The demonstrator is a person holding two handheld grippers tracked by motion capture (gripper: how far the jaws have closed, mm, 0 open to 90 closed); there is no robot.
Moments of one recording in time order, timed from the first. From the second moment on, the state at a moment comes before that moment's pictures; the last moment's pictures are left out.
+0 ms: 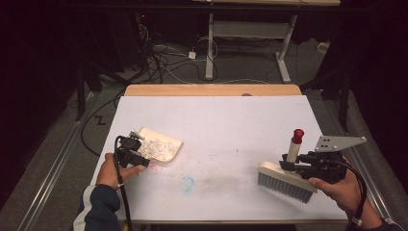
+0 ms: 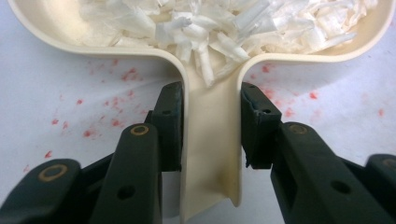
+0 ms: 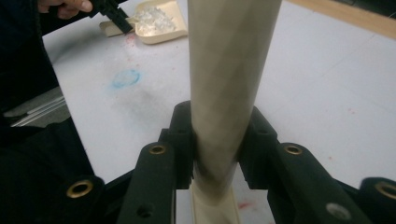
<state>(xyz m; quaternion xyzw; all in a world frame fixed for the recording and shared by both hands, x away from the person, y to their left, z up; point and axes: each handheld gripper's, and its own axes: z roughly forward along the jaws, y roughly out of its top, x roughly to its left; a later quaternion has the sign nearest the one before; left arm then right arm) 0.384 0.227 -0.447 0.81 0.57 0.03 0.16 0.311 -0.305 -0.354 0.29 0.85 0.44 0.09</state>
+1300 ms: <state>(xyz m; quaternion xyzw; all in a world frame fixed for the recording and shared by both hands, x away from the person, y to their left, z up) 0.319 0.204 -0.423 0.83 0.47 0.13 0.28 0.398 -0.288 -0.394 0.39 0.84 0.36 0.13</state>
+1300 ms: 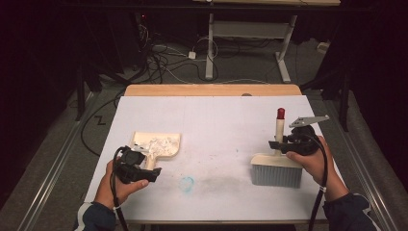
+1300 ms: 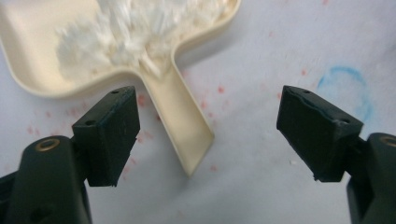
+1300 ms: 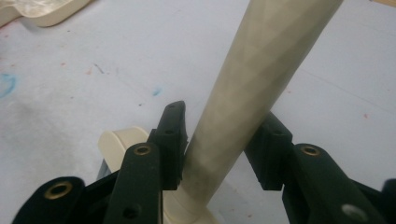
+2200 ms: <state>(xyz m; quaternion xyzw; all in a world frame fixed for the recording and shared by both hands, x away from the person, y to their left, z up) 0.289 0.191 -0.453 0.84 0.33 0.28 0.34 0.414 -0.262 -0.403 0.40 0.77 0.40 0.29</state>
